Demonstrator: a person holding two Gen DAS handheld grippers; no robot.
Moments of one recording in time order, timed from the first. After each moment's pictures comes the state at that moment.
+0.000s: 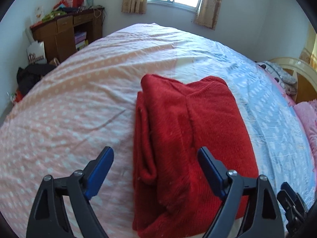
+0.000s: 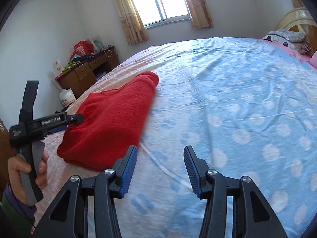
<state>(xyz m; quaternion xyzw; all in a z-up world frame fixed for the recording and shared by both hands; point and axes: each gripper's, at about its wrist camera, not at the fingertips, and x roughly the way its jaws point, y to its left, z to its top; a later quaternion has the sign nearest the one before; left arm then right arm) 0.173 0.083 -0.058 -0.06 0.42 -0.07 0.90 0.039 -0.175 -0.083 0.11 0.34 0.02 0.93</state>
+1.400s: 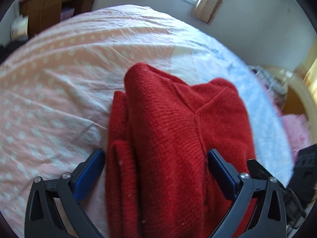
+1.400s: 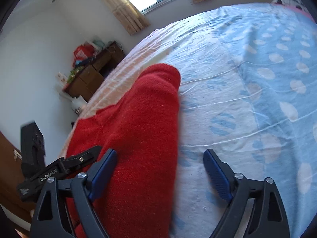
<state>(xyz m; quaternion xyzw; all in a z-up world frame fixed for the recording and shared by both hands) 0.245 0.074 -0.102 -0.14 0.47 -0.13 0.86 0.198 -0.149 -0.121 0.21 0.39 0.08 0.89</state>
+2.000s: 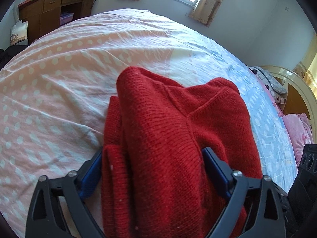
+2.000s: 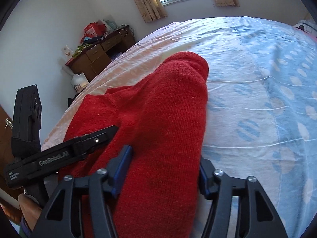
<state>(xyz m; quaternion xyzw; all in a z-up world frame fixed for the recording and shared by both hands) 0.253 0.072 -0.104 -0.14 0.45 -0.14 0.87 0.205 -0.114 -0.119 0.14 0.41 0.11 0.89</state>
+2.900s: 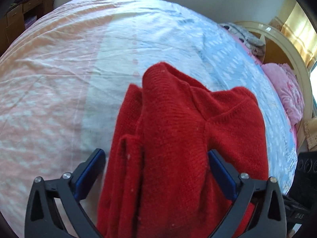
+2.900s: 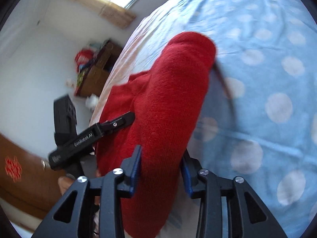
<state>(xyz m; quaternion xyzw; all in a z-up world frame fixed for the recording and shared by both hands) 0.177 0.002 -0.095 -0.05 0.51 -0.24 0.82 0.011 -0.204 -0.120 0.36 0.41 0.09 0.83</state>
